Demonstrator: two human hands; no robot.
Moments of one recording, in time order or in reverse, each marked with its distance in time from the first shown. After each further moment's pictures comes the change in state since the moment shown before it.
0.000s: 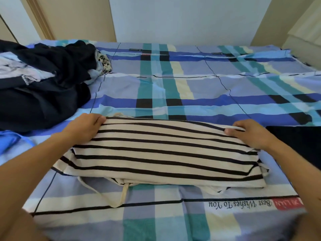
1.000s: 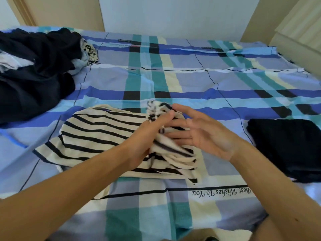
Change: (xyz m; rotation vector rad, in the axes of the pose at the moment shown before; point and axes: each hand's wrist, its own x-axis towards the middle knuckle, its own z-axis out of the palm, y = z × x) left_hand -0.097 0.234 0.006 -1.434 -0.523 -0.072; right_hand -0.060 -0.104 0.031 1.154 -0.581 -0.148
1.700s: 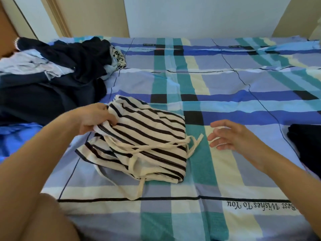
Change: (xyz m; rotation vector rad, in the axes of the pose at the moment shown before) left_hand -0.030 0.065 -0.184 0.564 0.506 -0.326; right_hand 0.020 0.024 -0.018 -0.377 0.427 0.075
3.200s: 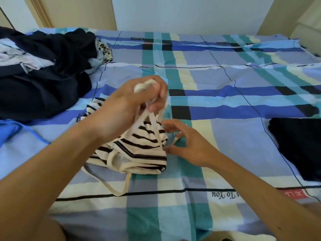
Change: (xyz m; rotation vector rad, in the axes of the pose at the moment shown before) left_hand -0.065 0.052 0.089 -0.388 -0.505 0.974; right_hand 0.006 0.018 0.067 -0.424 -0.206 -0.472
